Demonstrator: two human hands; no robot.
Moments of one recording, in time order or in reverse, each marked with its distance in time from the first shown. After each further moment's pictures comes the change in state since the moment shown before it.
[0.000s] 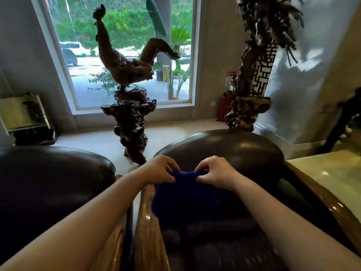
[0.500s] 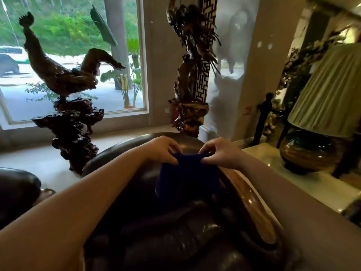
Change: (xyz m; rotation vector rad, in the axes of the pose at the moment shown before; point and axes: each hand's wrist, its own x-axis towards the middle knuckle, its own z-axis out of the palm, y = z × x) left_hand 0.022 0.328 0.151 0.136 -0.109 0.267; right_hand -0.244 0.159 -0.238 0.001 0.143 0.092
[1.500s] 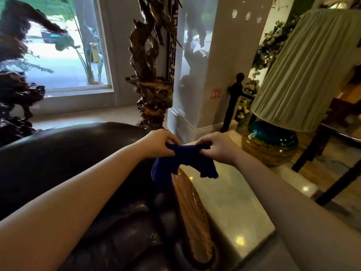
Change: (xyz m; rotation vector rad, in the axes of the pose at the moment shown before) left_hand 0.348 0.190 0.144 0.042 0.032 0.075; right_hand 0.028 0.360 -0.198 -0.079 0.051 0.081
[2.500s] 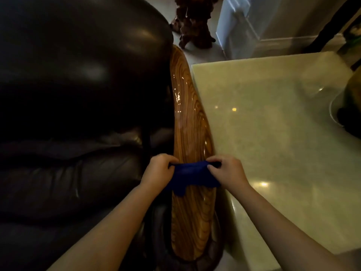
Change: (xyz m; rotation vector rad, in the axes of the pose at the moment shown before) left_hand 0.179 -0.204 0.420 -0.287 0.151 -0.637; right_hand 0.082 0.385 0.321 0.122 -0.314 0.296
